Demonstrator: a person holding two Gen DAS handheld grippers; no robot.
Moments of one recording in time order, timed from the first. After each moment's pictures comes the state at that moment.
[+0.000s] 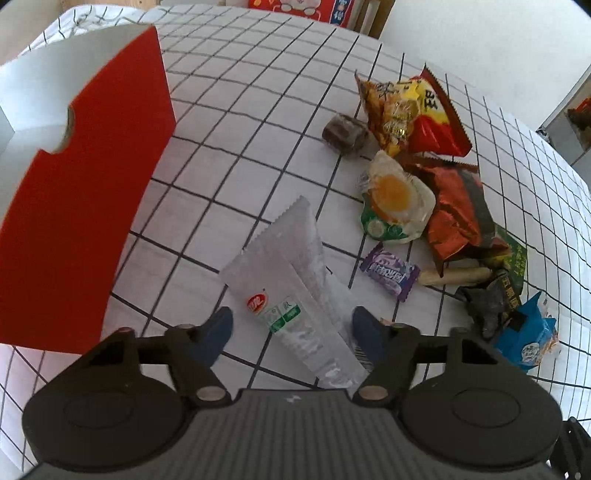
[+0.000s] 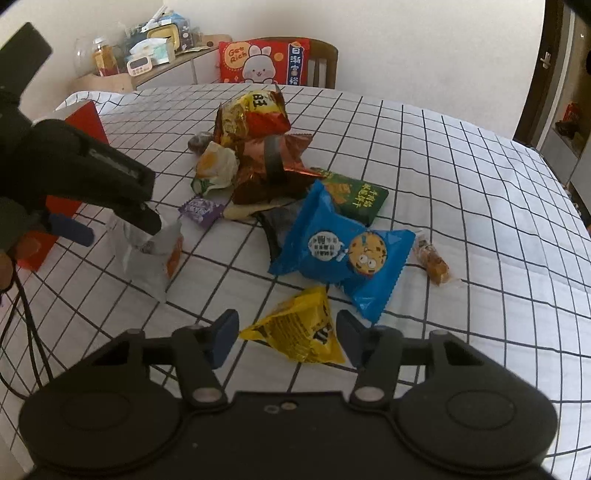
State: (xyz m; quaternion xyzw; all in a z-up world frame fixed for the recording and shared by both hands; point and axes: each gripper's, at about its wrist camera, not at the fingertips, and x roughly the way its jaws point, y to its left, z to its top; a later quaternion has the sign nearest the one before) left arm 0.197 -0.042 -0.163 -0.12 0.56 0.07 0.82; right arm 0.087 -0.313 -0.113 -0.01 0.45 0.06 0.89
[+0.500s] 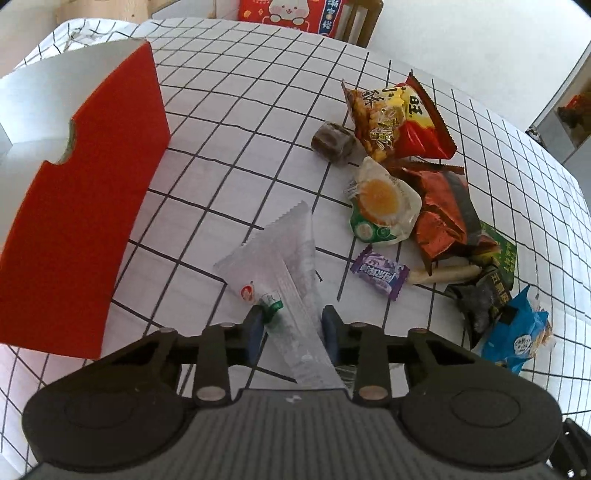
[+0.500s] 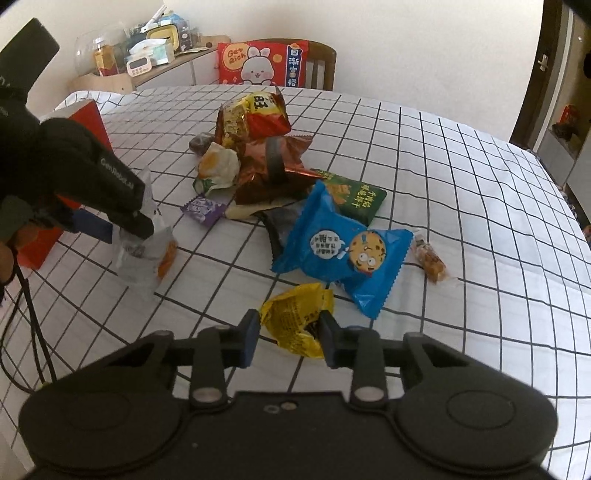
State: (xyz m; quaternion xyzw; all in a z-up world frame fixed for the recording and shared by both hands) left arm 0.189 -0.046 -0.155 -0.11 0.54 0.07 0.83; right arm 0.020 -0.423 -0.082 -0.03 0.44 0.07 0.89
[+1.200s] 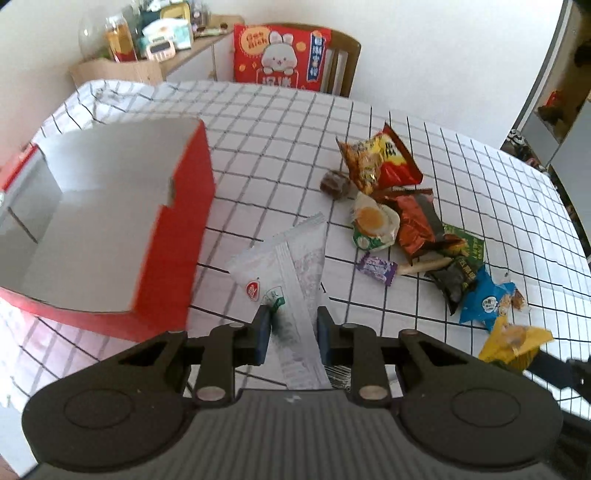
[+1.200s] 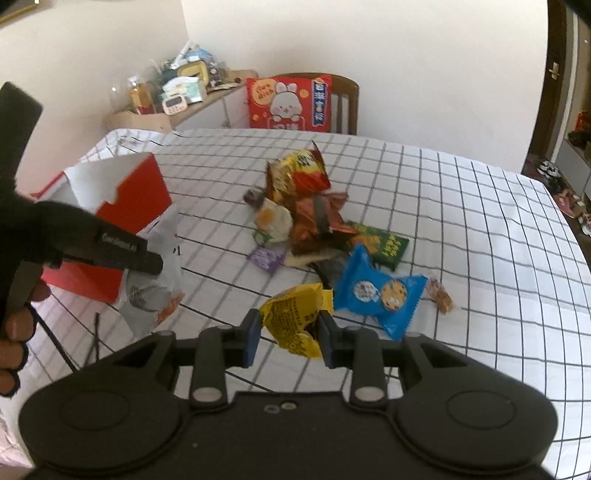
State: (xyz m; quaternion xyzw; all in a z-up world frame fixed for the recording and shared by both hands) left arm 0.120 -0.031 -0.074 -0.05 0.48 0.06 0.87; right arm -0.012 -0.450 -0.001 -0.01 0.41 0.13 0.90
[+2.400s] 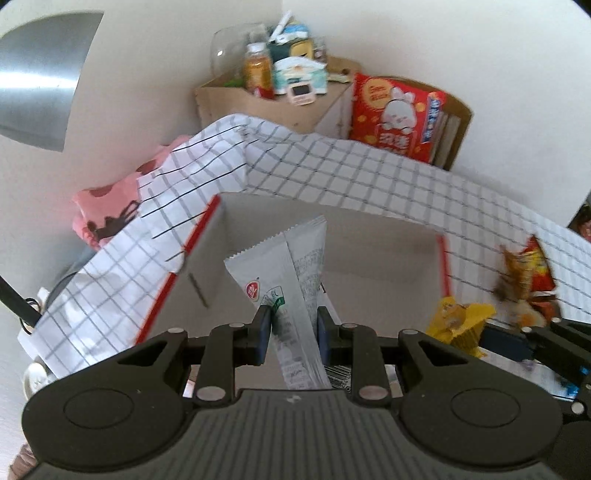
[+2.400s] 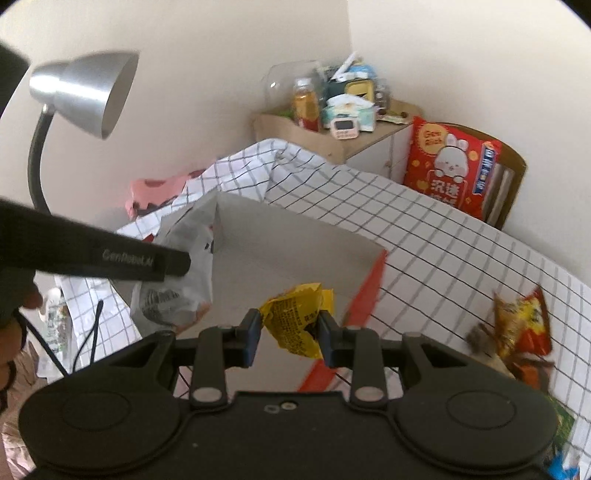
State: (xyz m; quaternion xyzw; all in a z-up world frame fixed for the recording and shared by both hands) left arm 0.121 0.183 -0.017 -0.07 0.44 0.17 0.88; right arm 0.039 -0.227 0.041 -0.09 0.38 0.32 0.86
